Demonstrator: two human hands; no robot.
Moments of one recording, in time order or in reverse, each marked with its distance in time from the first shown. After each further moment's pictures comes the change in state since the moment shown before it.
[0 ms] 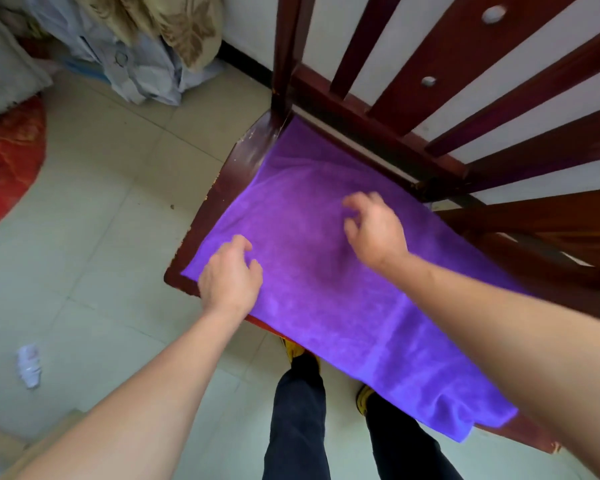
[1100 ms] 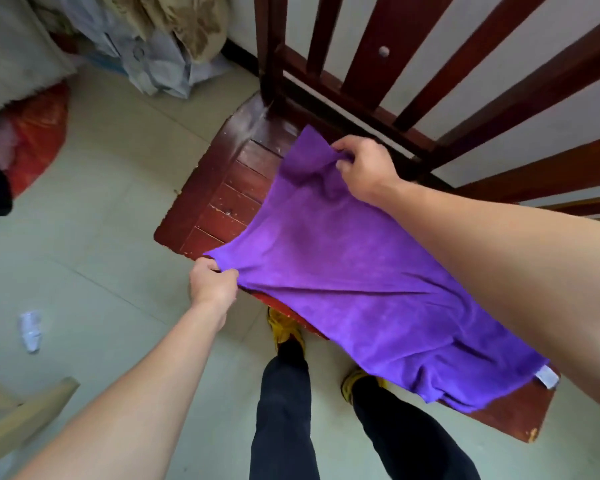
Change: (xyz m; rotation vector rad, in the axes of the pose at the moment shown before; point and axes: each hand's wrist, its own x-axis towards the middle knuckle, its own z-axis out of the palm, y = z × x) left_hand -0.076 -0.004 0.036 -0.674 0.087 -0.608; right_hand 0.012 -0.001 -0.062 0.084 -0.018 -0.066
